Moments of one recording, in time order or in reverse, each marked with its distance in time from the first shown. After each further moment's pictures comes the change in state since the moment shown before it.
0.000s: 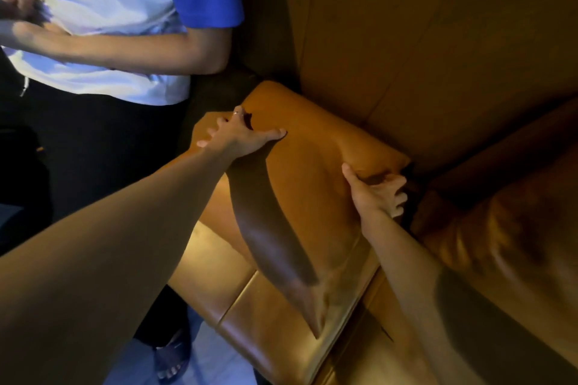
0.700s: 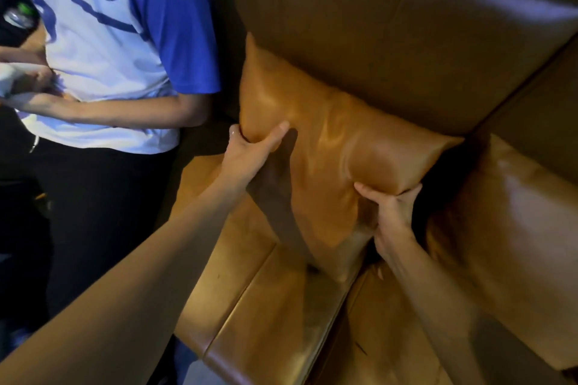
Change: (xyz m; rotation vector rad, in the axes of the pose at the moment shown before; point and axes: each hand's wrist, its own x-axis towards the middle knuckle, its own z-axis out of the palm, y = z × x) left_hand -0.096 0.072 -0.013 -0.815 0.081 0.267; right_hand -0.039 -0.029 -0.119 0.737 -0.195 -0.237
